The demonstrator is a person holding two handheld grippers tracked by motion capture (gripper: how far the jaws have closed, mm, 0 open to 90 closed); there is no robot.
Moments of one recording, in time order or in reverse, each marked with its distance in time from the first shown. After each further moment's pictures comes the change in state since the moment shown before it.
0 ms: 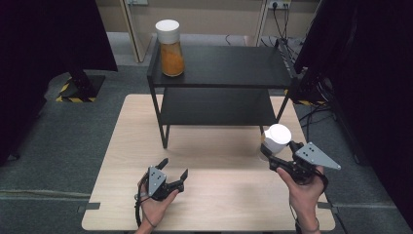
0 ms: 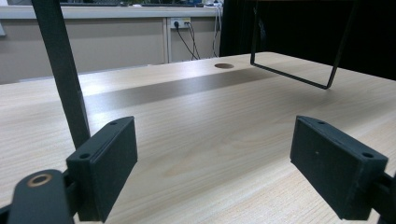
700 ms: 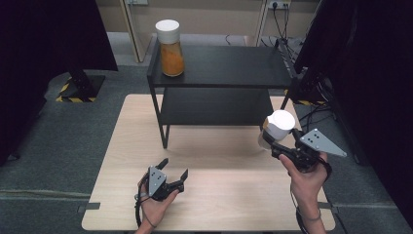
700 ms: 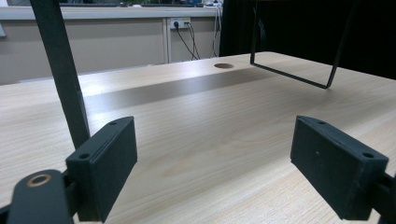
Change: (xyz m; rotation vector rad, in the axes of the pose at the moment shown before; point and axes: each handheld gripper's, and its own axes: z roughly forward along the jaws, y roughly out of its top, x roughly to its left) left arm -0.001 0.000 0.000 0.000 0.001 0.002; right arm -0.006 0.028 0.009 -0.037 -0.015 0.008
